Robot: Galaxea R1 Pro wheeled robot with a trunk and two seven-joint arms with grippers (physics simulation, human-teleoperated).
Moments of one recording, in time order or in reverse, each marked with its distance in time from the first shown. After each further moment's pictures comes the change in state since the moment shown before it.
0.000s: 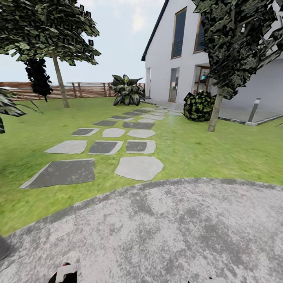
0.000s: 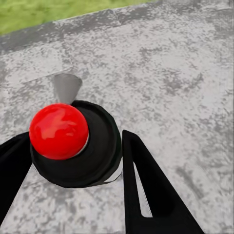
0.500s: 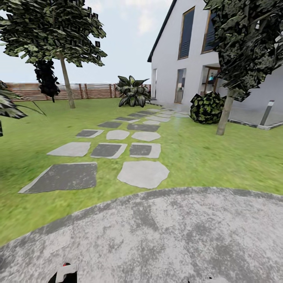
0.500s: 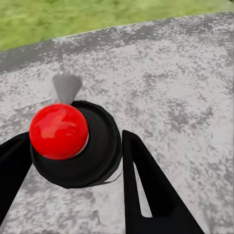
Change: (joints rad) left arm 0.000 0.000 0.000 0.000 -0.001 0.001 0.000; right arm 0.000 0.000 -0.001 -0.001 0.000 0.000 0.000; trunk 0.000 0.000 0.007
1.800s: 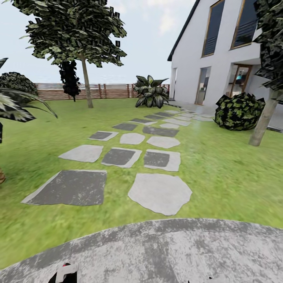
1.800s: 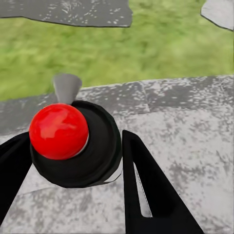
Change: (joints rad) left arm 0.000 0.000 0.000 0.002 0.000 0.000 0.001; right arm 0.000 0.000 0.001 0.000 0.002 0.000 0.000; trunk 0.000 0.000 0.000
